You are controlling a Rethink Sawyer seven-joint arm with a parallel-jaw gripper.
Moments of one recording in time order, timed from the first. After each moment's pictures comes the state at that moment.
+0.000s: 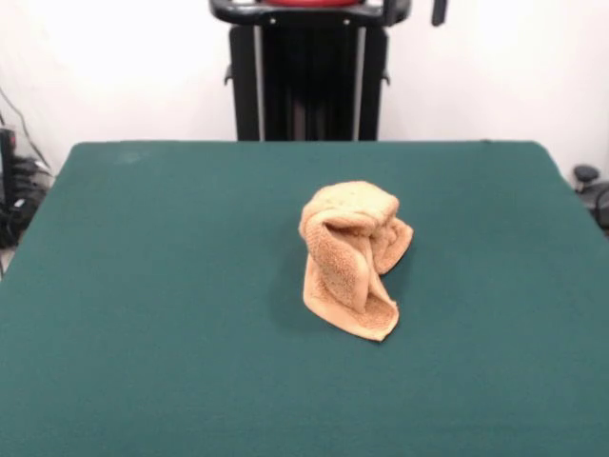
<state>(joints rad) -0.09 -1.19 0.00 2.17 -0.01 0.52 1.57</state>
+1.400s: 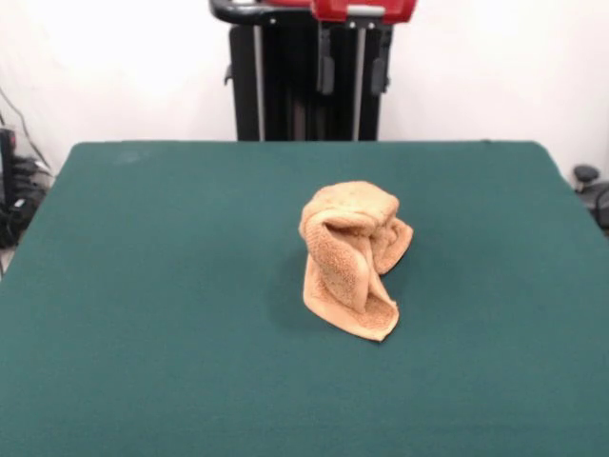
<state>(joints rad) -0.28 -1.04 0.10 2.12 -0.12 0.22 1.57</state>
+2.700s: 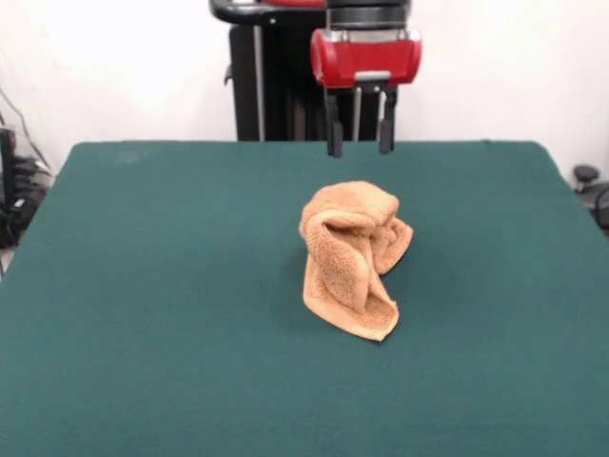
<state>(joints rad) -0.36 -0.89 0.22 2.02 -0.29 0.15 1.57</state>
